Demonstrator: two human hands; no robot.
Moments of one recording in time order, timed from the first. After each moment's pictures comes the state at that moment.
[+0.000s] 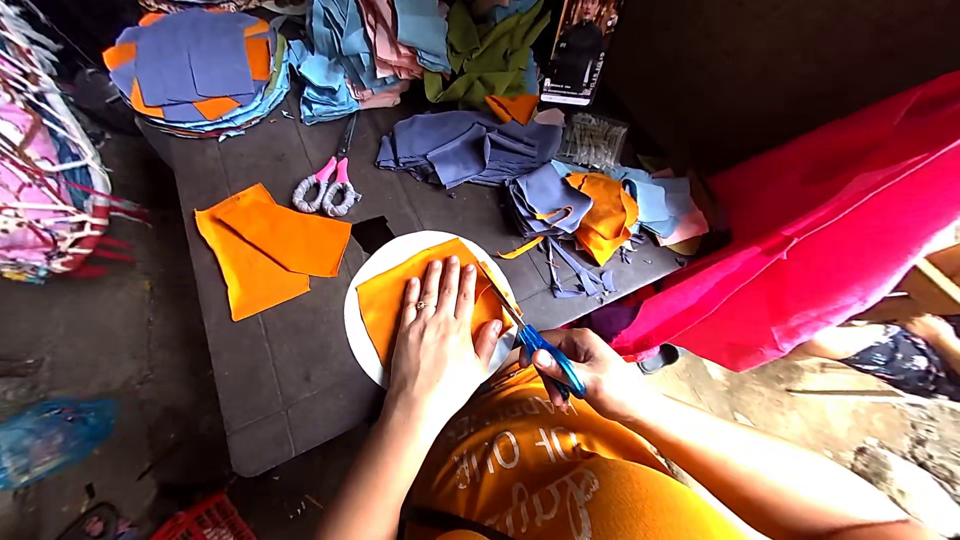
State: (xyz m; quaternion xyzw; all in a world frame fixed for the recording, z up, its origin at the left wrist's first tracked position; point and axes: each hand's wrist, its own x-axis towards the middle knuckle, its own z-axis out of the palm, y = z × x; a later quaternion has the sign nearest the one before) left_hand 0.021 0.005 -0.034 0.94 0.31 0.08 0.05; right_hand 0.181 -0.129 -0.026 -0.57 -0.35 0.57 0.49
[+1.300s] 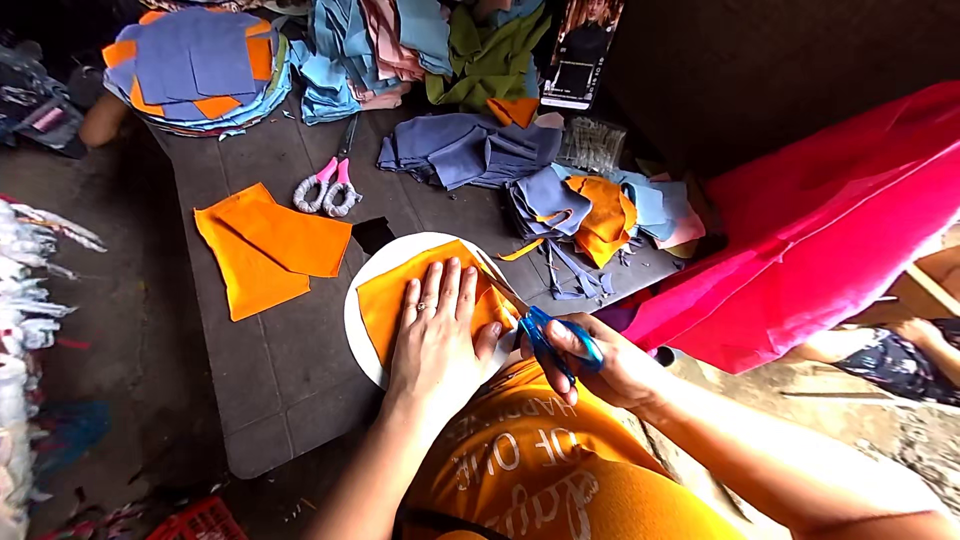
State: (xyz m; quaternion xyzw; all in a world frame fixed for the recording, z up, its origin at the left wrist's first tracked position) left_hand 0.020 0.006 -0.034 0.95 0.31 0.08 0.05; right_hand 0.199 -0.118 -0.020 -0.48 -0.31 0.65 0.50
